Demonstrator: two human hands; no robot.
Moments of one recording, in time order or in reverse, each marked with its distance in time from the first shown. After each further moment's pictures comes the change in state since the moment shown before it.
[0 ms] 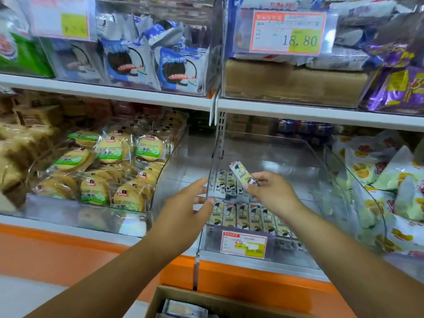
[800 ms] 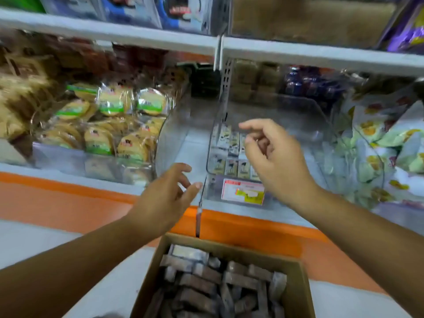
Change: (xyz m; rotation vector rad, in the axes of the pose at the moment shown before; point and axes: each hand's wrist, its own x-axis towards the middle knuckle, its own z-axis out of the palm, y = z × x) left_hand -0.049 -0.040 -0.006 0.162 -0.036 -0.009; right_hand -0.071 -0.014 0.000 -0.075 0.110 -0.695
